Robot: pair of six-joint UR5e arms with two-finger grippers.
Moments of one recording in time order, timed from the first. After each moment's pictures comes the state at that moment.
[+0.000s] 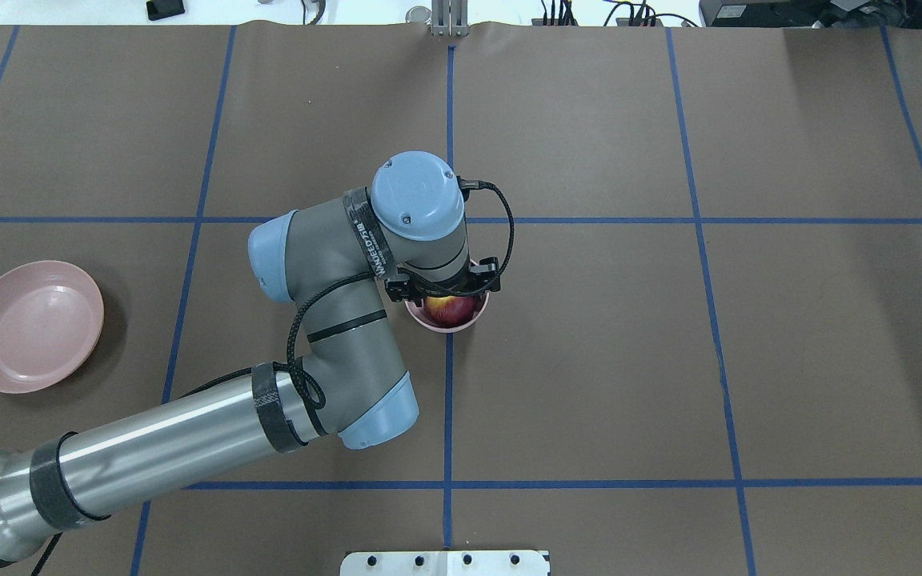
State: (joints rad) left arm -0.50 -2.47 -1.41 -1.67 -1.89 -1.31; right arm 1.55 -1.65 1.71 -1.65 2.33 -0.18
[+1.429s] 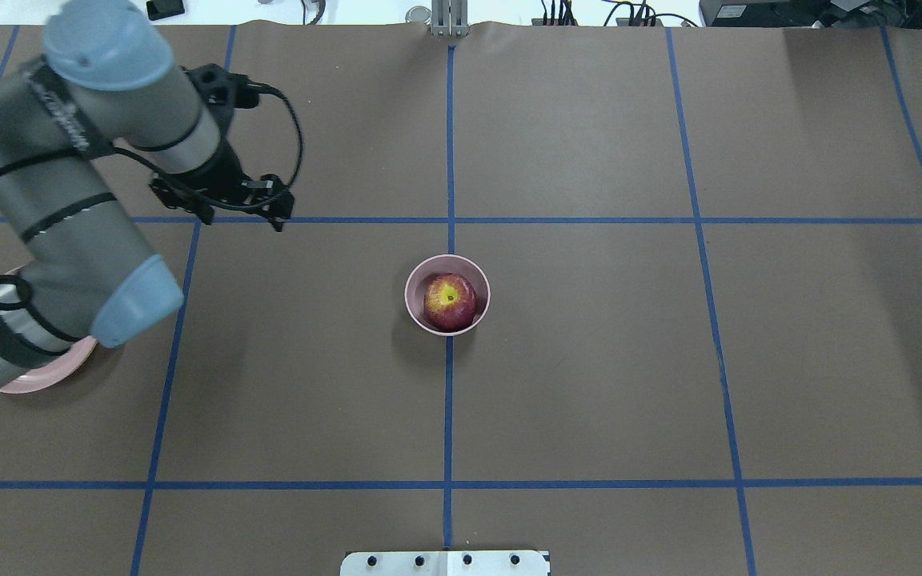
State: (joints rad) left arm -0.89 -2.00 -1.85 -1.47 -2.14 -0.72; right arm 1.55 -1.66 1.69 -1.65 2.30 -0.12
